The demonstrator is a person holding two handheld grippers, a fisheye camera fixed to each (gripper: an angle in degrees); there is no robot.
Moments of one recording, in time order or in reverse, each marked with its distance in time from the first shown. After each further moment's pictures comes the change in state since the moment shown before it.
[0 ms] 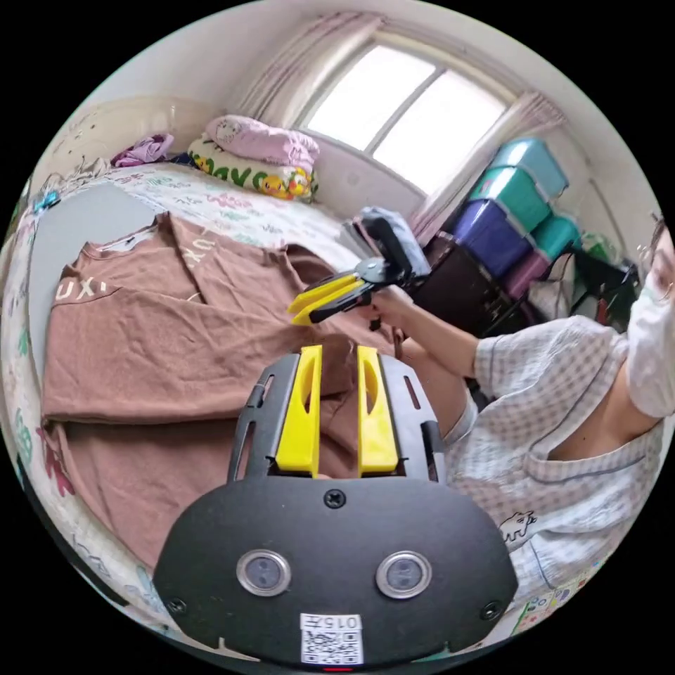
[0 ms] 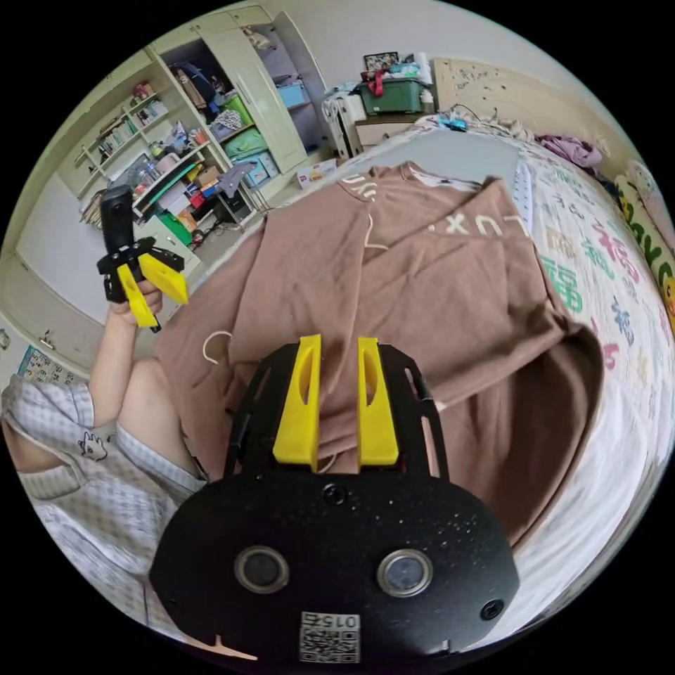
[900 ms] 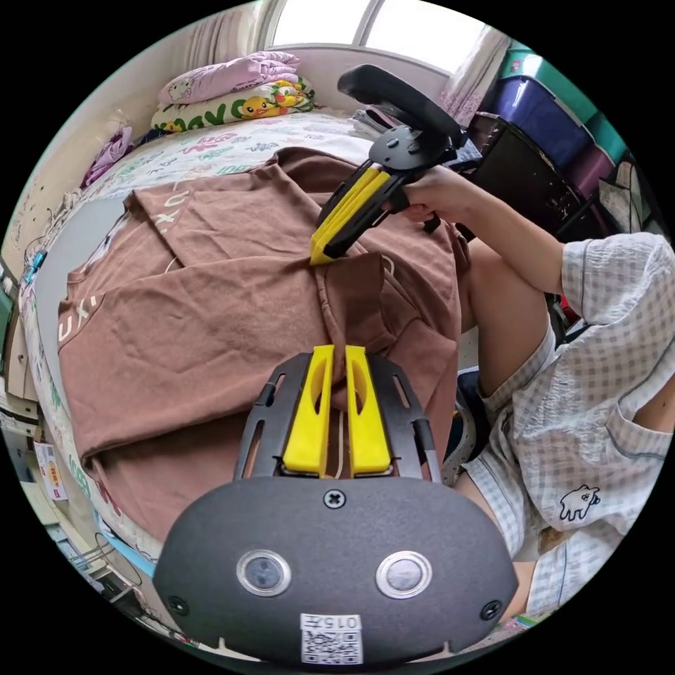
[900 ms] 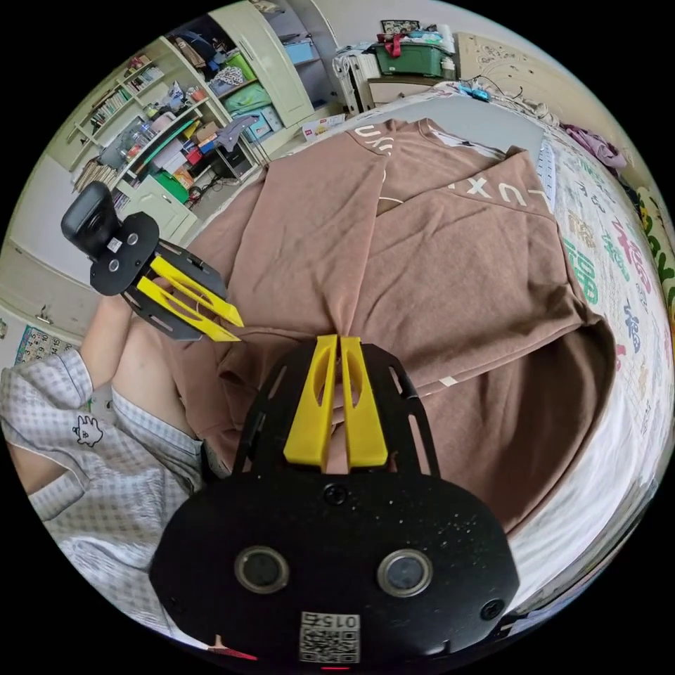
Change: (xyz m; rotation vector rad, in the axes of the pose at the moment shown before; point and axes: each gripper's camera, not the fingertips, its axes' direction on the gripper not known) left arm 0.061 -0.033 0.157 -0.440 -0.303 0.165; right arm -0.077 -0.130 0.000 -0.194 0.004 -0.076
